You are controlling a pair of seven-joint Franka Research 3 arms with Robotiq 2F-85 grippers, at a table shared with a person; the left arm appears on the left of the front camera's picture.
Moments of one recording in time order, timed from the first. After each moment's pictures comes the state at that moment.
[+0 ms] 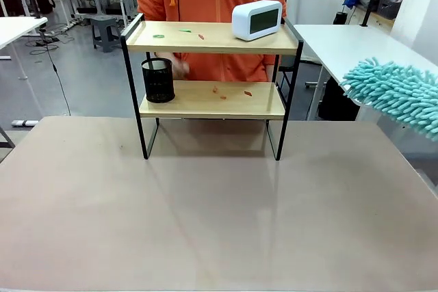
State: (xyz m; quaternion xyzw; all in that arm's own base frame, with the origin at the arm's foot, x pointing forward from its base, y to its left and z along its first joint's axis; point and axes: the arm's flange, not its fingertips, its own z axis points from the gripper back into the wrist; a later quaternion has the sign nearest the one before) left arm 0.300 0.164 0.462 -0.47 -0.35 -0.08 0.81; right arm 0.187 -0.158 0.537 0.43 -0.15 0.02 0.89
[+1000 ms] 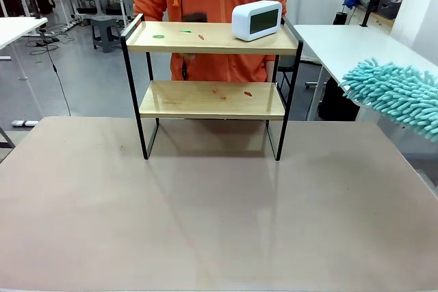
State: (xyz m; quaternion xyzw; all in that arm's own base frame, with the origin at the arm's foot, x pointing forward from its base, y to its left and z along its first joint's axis) left arm 0.300 0.164 0.462 -0.47 -0.35 -0.08 0.81; right arm 0.188 -0.158 0.537 0.43 -0.15 0.02 0.89
